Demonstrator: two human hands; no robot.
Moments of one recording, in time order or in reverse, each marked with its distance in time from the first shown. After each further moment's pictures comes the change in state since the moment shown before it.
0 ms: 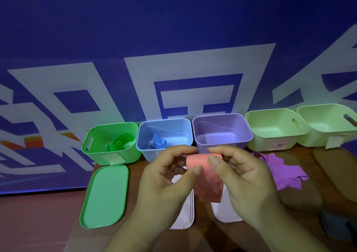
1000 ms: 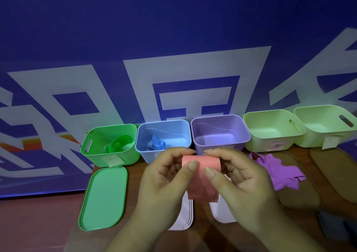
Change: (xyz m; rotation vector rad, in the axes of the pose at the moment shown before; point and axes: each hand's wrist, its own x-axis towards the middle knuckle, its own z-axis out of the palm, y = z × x) left_hand -0.003 0.008 0.007 -0.125 0.014 -0.018; right_hand -0.009 0.007 -0.007 -0.167 -0.078 -0.142
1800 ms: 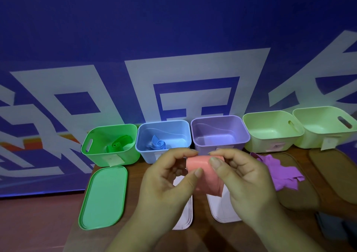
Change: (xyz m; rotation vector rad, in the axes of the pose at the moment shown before) left_hand -0.006 -0.002 -0.003 0.082 -0.056 0.047; right_hand 0.002 -0.009 0.002 0.165 0.077 0.119
